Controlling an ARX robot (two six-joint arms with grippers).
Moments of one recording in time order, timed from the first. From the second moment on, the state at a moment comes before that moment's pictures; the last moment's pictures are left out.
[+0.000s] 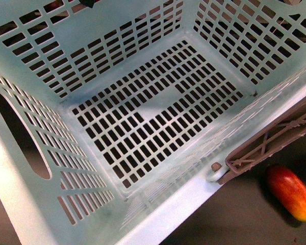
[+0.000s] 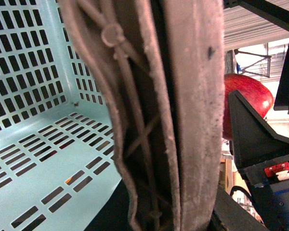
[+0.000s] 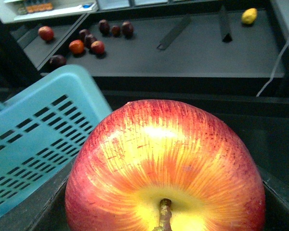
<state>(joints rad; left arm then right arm) -0.72 1.42 0.98 0.08 0.07 -1.16 0.08 1.24 0.85 0.15 -0.15 0.10</state>
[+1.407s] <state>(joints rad) -0.72 1.43 0.98 0.08 0.07 -1.16 0.03 0.90 0.26 0.63 0.01 0.01</state>
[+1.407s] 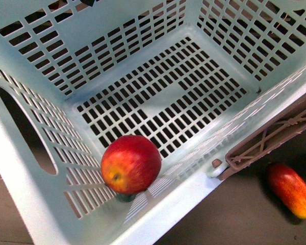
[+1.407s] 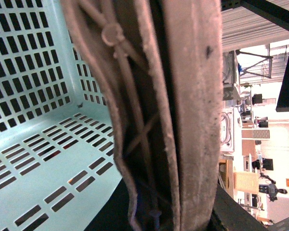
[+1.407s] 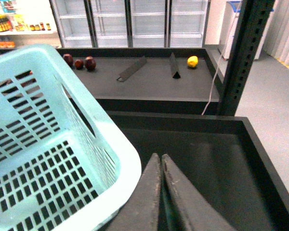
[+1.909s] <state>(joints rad) -0.72 1.43 0.98 0.08 0.07 -1.16 0.00 0.65 0.09 0.55 0.00 0.00</state>
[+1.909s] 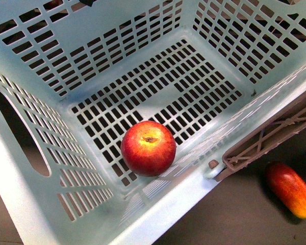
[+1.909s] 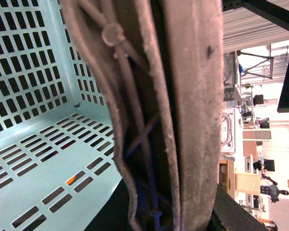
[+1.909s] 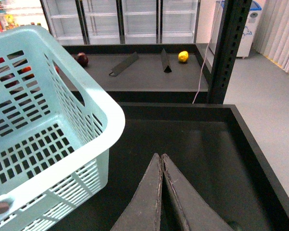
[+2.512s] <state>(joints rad) -0.72 1.43 0.98 0.08 0.07 -1.16 0.00 0.37 0.02 0.37 0.00 0.00</state>
